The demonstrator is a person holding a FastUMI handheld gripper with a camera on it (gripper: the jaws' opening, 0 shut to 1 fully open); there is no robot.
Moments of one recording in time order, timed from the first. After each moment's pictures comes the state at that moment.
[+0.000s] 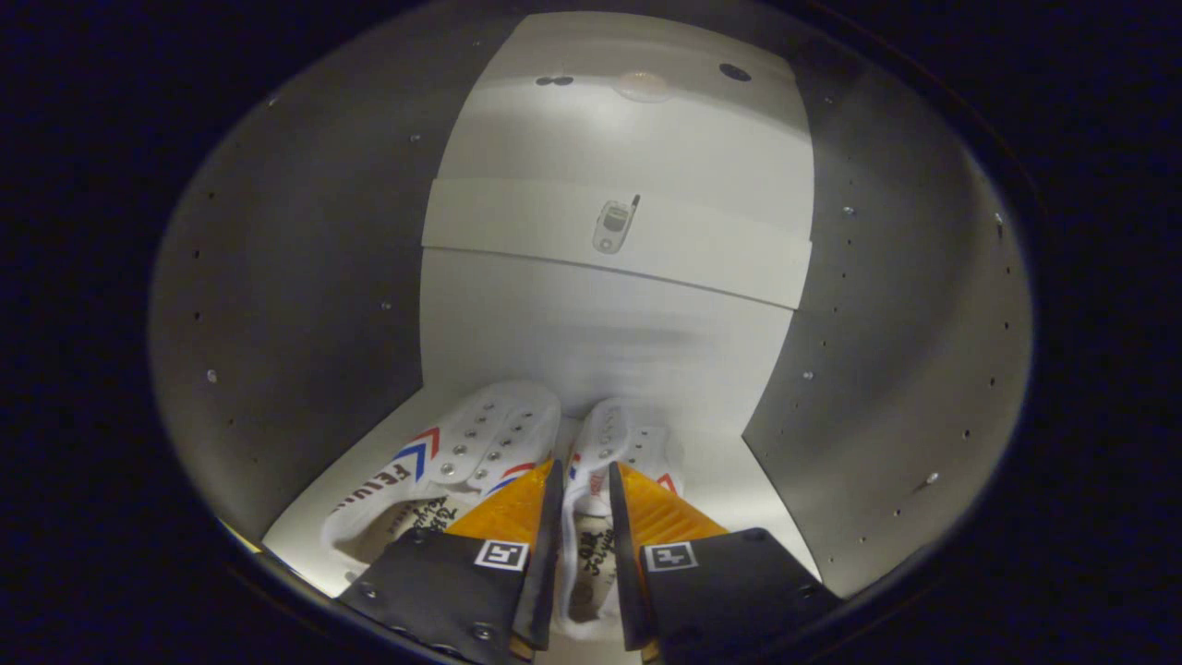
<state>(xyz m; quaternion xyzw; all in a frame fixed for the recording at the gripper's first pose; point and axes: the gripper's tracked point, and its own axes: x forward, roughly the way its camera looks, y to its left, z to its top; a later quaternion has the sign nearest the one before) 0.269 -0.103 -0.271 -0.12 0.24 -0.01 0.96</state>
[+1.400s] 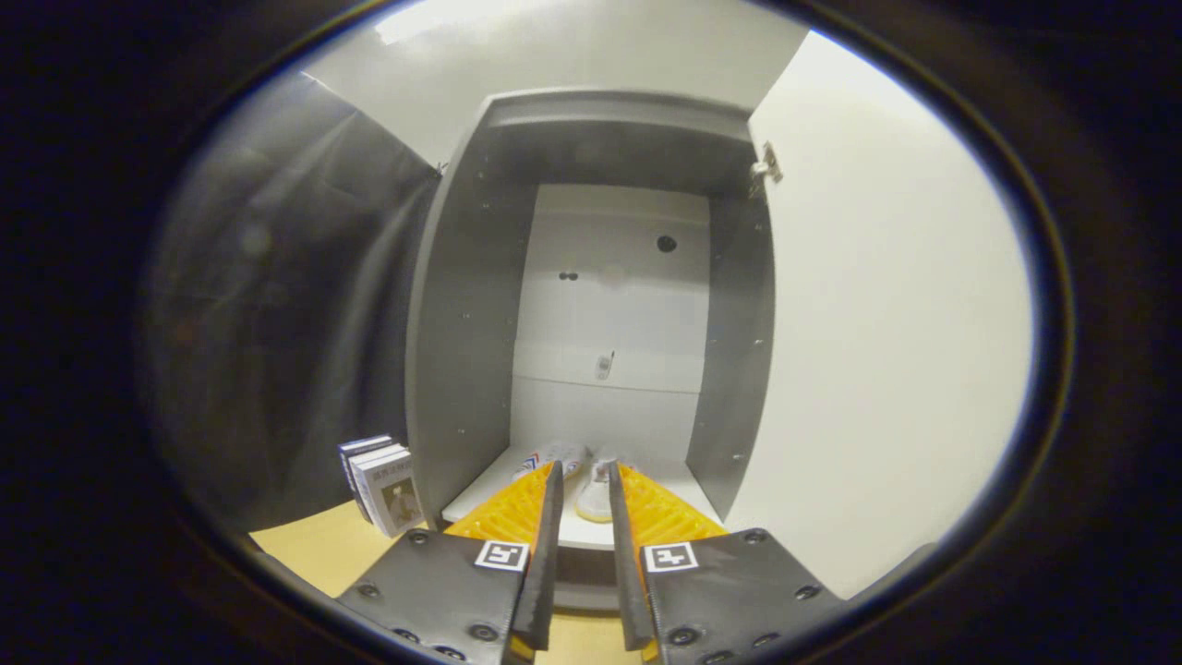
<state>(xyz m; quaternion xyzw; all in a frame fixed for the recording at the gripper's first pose) 0.022 -0.093 -0.076 -0.08 0.08 0.02 0.99</state>
